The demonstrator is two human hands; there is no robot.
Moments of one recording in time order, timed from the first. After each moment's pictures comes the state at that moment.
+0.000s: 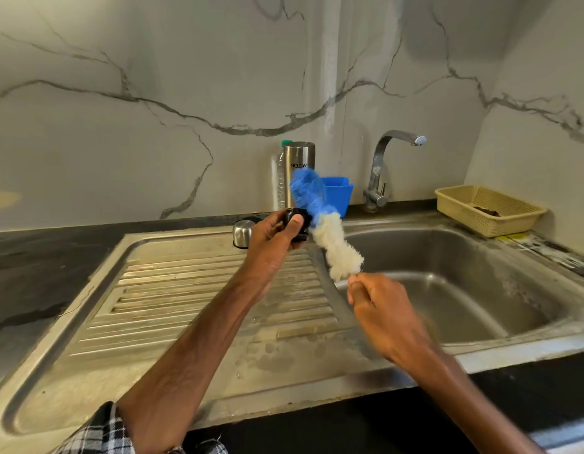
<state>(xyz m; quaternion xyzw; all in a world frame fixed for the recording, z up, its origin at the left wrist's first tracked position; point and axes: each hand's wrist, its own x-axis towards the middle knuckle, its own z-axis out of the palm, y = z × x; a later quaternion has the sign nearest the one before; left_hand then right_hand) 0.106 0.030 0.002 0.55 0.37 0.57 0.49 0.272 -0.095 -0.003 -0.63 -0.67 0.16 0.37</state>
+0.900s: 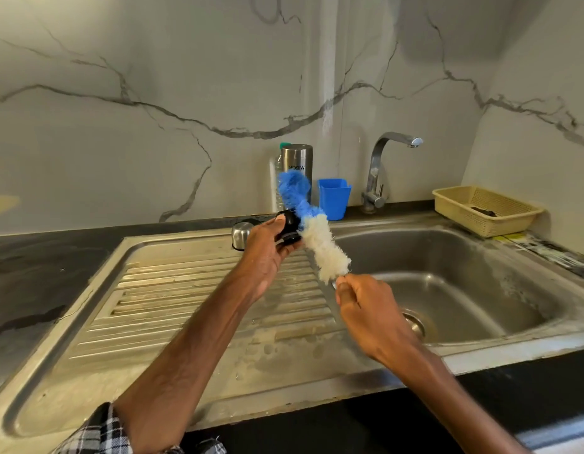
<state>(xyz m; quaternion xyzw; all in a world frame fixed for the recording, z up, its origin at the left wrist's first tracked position) 0.108 0.024 0.015 0.39 0.33 0.59 0.63 0.260 -0.091 -0.001 -0.63 -0.66 0.18 0.37</state>
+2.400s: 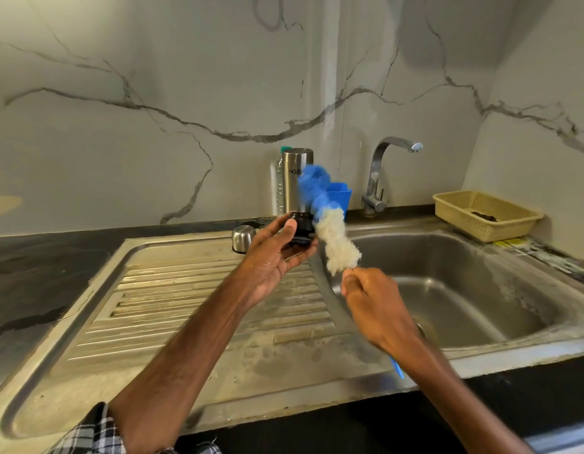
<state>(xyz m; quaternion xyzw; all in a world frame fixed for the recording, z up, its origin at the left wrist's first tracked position) 0.104 0.016 0.012 0.41 0.28 0.55 0.67 0.267 -0.083 0.006 -0.62 -0.65 0.17 0.40</state>
